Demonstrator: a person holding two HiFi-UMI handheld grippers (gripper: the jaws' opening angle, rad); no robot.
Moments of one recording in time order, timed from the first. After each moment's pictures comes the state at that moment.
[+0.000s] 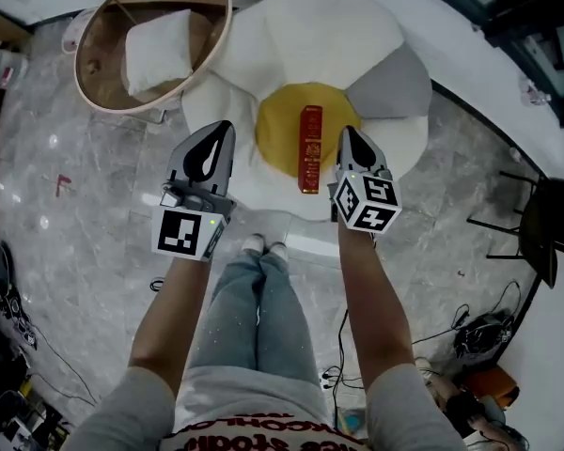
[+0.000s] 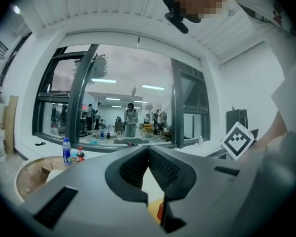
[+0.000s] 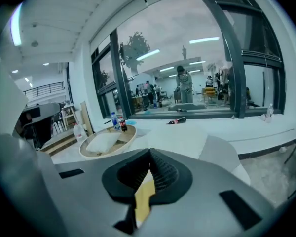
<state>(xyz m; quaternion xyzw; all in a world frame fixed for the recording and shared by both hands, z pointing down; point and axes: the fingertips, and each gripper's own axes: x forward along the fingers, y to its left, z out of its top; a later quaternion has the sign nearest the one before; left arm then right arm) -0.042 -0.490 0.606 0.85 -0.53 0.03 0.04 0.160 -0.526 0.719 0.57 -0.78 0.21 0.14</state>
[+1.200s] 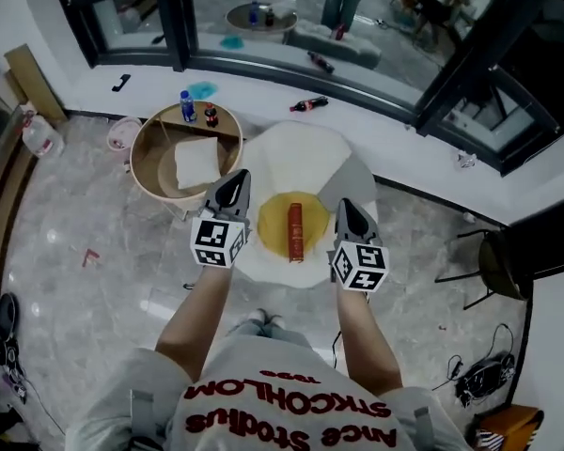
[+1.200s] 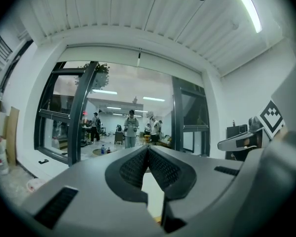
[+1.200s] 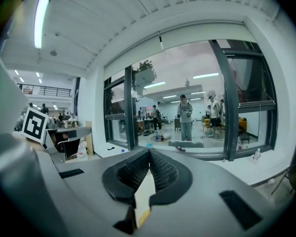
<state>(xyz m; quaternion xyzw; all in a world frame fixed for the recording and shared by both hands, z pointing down) -0.061 -0.412 0.307 0.85 -0.52 -0.01 0.02 0.154 -0.376 0.332 0.60 -0.80 0.09 0.07</state>
